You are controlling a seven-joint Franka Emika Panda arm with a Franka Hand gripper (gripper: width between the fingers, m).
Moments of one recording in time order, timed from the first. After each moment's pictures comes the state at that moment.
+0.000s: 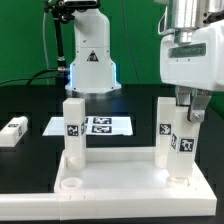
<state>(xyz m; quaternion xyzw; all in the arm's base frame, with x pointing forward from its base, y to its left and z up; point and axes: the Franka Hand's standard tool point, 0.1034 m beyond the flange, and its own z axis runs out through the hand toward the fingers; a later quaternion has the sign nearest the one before) 0.635 0.125 0.129 -0.73 0.68 -0.09 0.05</state>
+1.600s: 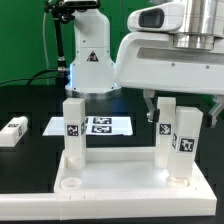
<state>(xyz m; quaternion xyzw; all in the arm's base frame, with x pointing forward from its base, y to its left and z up) 0.641 0.114 0.124 -0.99 0.06 -0.09 -0.04</state>
